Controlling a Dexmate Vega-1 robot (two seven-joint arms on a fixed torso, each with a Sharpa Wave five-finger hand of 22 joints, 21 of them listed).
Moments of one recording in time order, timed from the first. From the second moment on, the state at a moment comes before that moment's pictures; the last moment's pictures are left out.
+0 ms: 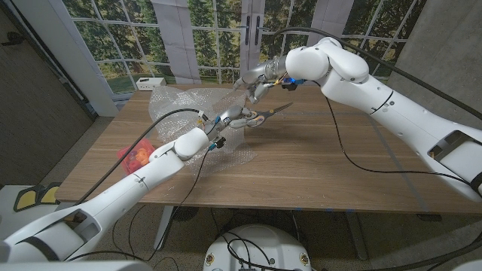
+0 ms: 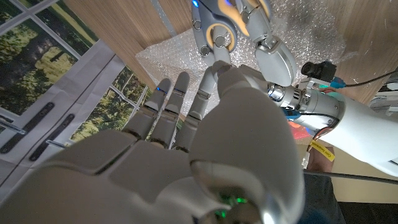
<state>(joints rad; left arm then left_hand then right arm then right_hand) 0.74 0.63 0.64 -1.57 -0.01 -0.20 -0.02 0.96 0.09 0.34 -0.18 0.18 1.01 -0.01 0.30 0.24 0.57 -0.07 0.43 0.34 0.64 -0.06 0.41 0.25 0.45 -0.01 0.29 0.19 -0.23 -0.67 -0.83 -1.98 -0.60 -0.14 0.86 1.25 0.12 0.22 -0.16 0.46 0.12 0.00 0.20 0.20 0.80 -0.13 0.73 0.58 0.60 -0.05 0.29 0.55 0.46 0.04 0.22 0.18</state>
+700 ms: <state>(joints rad) 0.78 0.55 0.58 -1.51 -0.21 -0.20 0.01 0.98 0.09 0.37 -0.16 0.18 0.98 0.01 0.33 0.31 0.60 -0.04 0.44 0.38 0.74 -0.07 0.43 0.26 0.54 -0.05 0.34 0.21 -0.25 -0.69 -0.81 -1.98 -0.65 -0.17 0.82 1.25 0.12 0.22 -0.16 0.46 0.12 0.00 0.20 0.20 0.79 -0.13 0.74 0.59 0.60 -0.06 0.28 0.56 0.46 0.04 0.22 0.18</state>
